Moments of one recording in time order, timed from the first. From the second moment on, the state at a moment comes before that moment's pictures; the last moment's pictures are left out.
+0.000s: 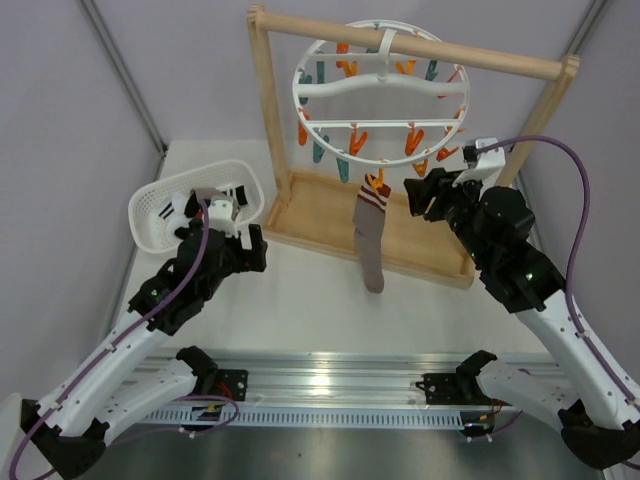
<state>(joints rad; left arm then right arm) -0.63 0.75 0.86 -0.55 -0.39 -0.29 0.56 0.94 1.20 -0.31 0.23 0.24</state>
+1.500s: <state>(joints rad) -0.61 0.74 0.86 -0.56 -0.39 -0.31 0.96 1.39 1.43 -0.08 0.72 0.24</state>
